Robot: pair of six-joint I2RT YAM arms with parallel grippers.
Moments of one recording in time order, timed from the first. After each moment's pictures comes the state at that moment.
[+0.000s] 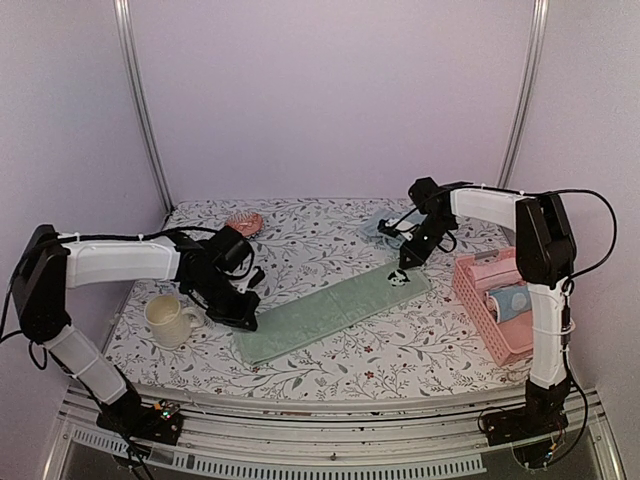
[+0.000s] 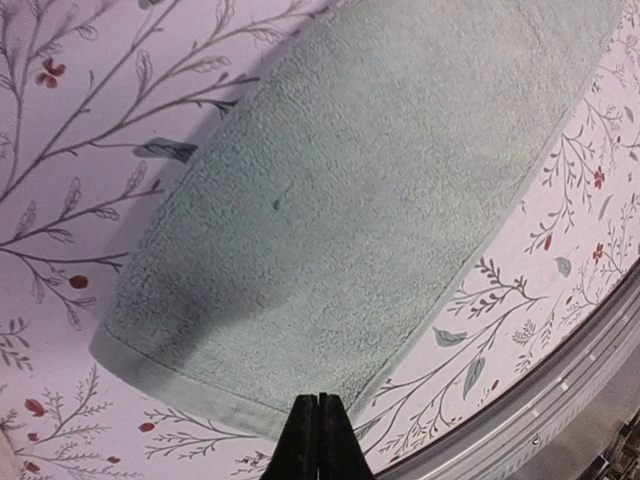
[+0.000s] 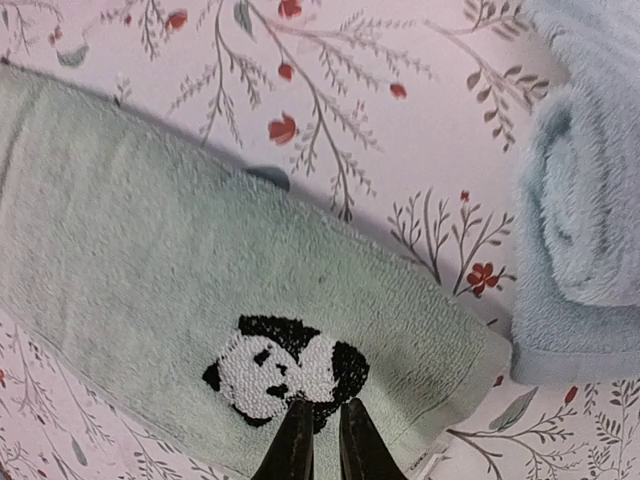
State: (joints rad) left arm -0.68 1.58 0.97 -0.69 0.23 -0.41; right arm 0.39 2.18 1.72 -0.85 -0.22 -0.53
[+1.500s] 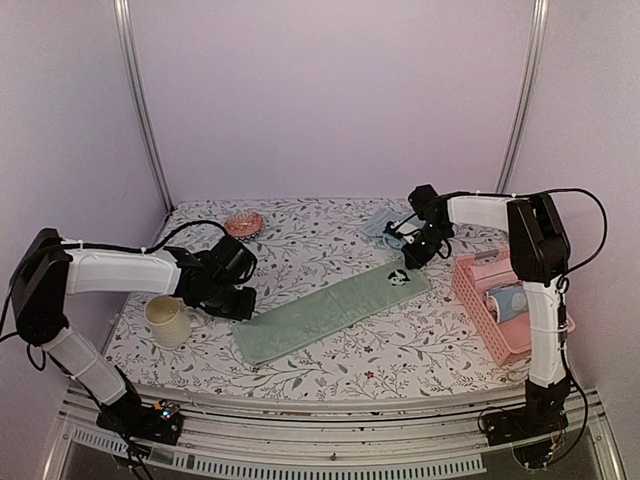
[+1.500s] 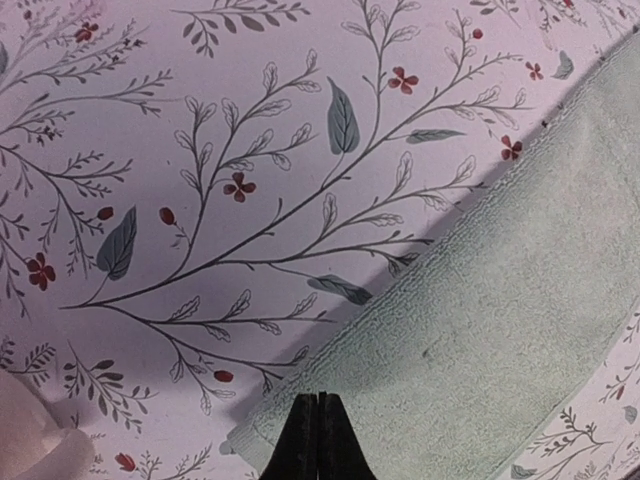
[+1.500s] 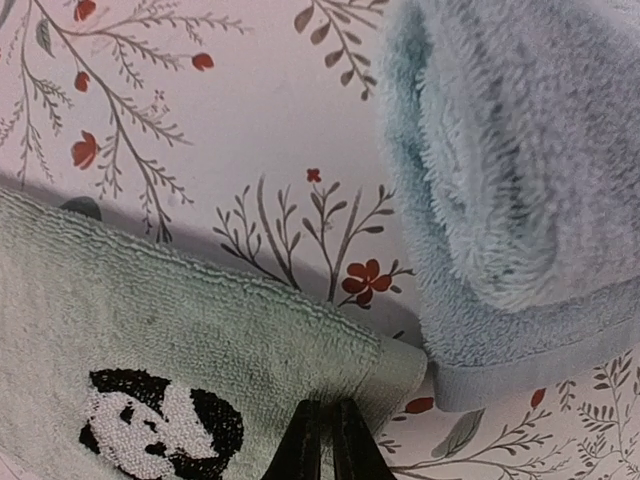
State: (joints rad) left arm -0.72 1.55 0.89 -0.46 -0.18 -0.54; right arm 0.37 2.23 1.73 -0.73 -0.09 -0.37
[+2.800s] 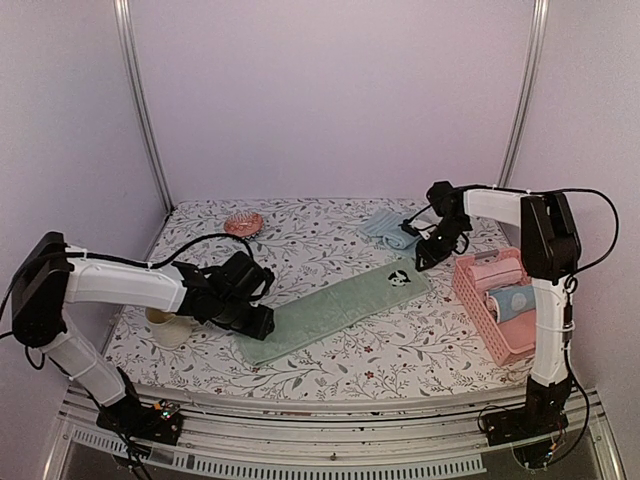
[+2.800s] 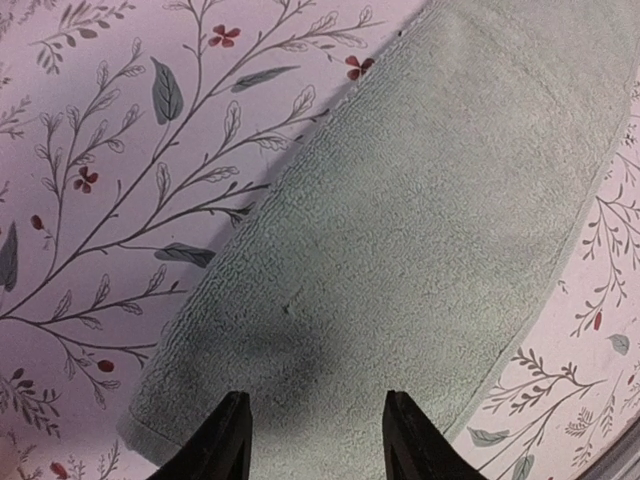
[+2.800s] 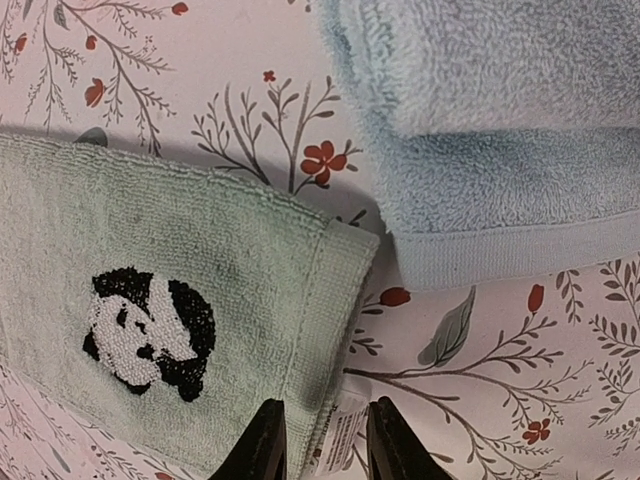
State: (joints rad) left arm -0.85 1.55 0.83 -0.35 -0.14 -0.46; right arm 0.29 2.19 1.72 -0.87 -0.20 -0.35
